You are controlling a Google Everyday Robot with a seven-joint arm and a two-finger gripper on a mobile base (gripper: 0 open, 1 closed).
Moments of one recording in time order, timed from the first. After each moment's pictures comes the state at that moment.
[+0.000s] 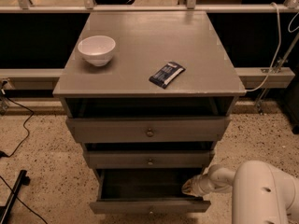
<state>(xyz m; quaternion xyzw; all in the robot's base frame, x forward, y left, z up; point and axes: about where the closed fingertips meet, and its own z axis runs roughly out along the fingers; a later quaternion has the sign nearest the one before) 0.551 -0.197 0.166 -0.68 0.68 0.13 0.24</state>
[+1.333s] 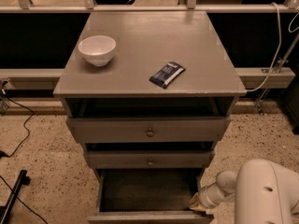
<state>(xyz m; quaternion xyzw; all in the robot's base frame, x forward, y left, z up) 0.469 -0.225 0.166 -0.65 0.71 0.21 0.16</state>
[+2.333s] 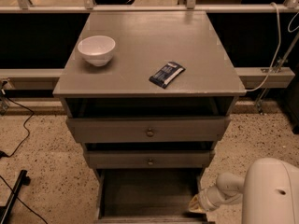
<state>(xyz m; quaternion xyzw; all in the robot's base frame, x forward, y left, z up) 0.451 -0.218 0.185 -0.67 0.70 0.20 0.17</state>
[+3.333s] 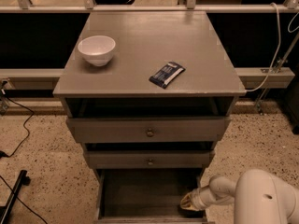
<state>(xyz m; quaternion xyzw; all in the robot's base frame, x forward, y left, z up) 0.486 -0.185 0.132 -0.69 0.66 0.20 0.22</state>
